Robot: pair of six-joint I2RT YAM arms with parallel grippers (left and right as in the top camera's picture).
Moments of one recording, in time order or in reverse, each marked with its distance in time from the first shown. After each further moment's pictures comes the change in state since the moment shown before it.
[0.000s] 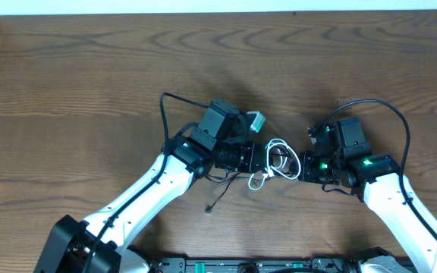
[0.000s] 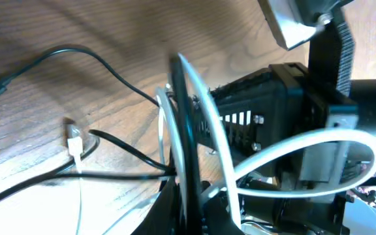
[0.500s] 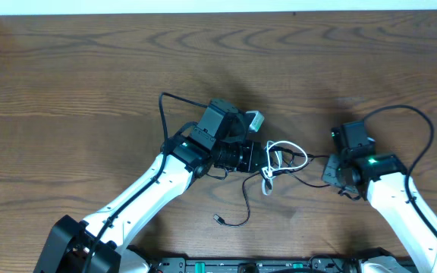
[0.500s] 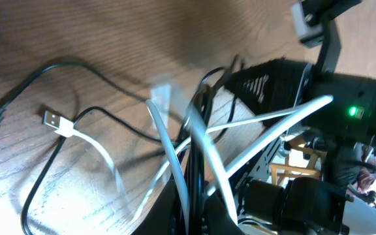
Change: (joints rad) left arm 0.006 0.000 0.000 -0.008 0.003 0.003; right arm -0.064 0.000 0.000 -0.170 0.557 0.188
